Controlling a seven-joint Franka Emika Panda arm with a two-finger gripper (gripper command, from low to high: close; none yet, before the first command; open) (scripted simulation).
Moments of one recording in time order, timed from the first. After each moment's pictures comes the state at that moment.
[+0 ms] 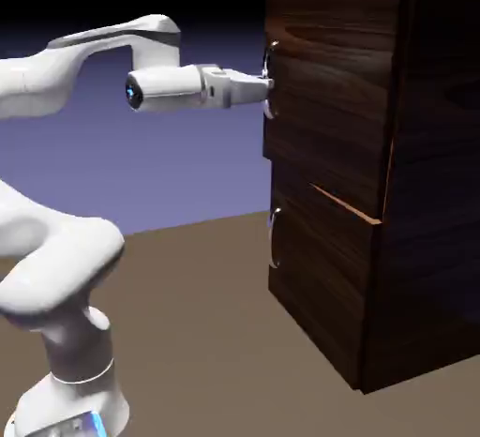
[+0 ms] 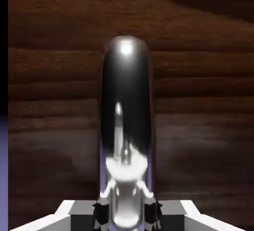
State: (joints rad) arm -0.57 -1.04 0.94 -2.37 2.43 3.07 -0.87
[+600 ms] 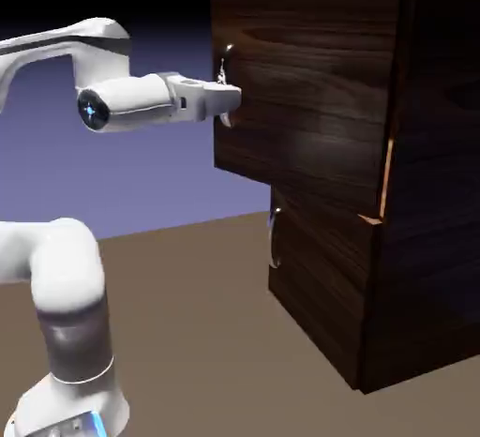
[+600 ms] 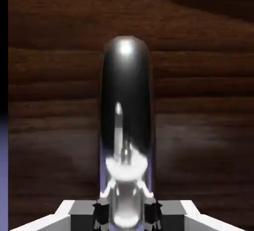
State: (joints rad) arm 0.08 -1.22 0.44 -2.76 2.00 2.94 -0.80
